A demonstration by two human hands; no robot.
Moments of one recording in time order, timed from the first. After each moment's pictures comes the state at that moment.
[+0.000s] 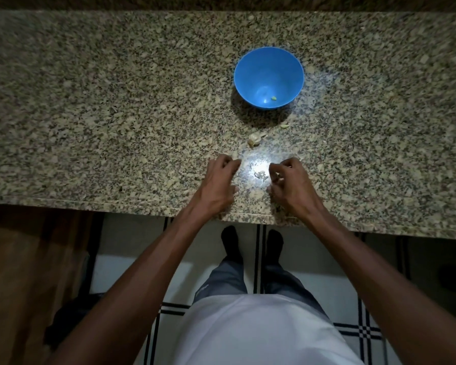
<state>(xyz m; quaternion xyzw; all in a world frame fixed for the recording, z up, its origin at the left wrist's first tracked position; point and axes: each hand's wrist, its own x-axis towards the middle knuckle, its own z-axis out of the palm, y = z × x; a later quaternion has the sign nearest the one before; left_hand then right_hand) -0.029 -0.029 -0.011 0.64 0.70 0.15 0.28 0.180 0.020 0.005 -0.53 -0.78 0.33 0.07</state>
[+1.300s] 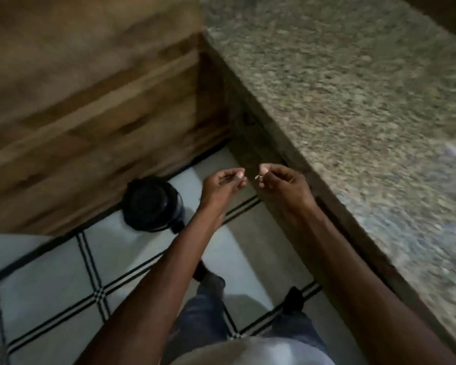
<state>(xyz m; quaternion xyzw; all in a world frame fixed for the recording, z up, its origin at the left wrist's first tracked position) -0.221 -0.363 0.004 -0.14 0.63 0.72 0.24 -0.165 -0.217 0.016 -0.30 -0.55 0.78 0.00</state>
